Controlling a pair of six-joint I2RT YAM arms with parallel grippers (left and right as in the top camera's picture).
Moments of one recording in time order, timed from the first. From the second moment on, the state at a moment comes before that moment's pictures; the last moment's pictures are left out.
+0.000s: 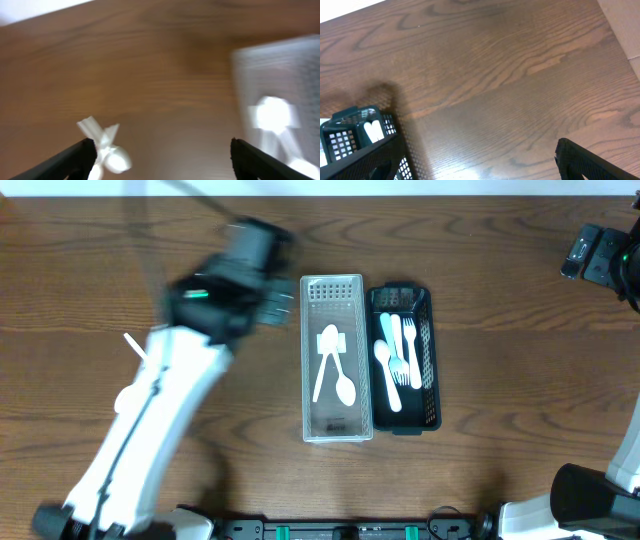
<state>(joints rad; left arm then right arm) -0.33 1.50 1.63 -1.10 -0.36 -0.09 -0.24 1.67 2.08 -1.40 0.09 0.16</state>
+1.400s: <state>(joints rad) 0.51 1.96 1.50 -1.14 0.05 0.79 -0.24 1.67 2.08 -1.41 0.10 0.16</state>
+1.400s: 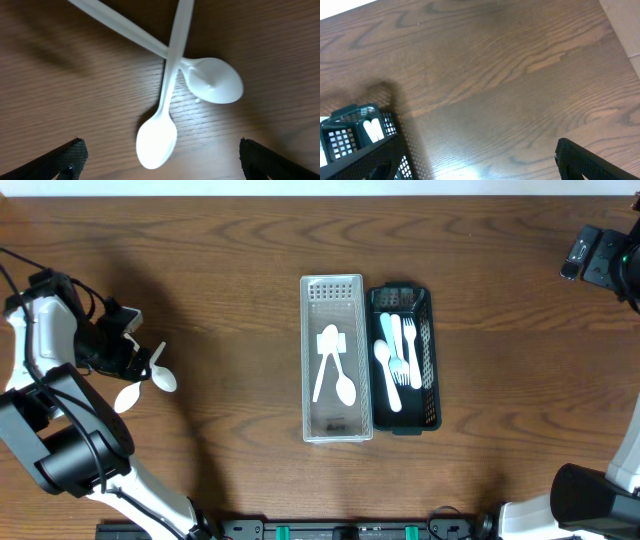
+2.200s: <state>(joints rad) 0.53 2.08 1.50 -0.99 -0.01 0.90 -0.24 1.67 2.08 -1.40 0.10 0.18</state>
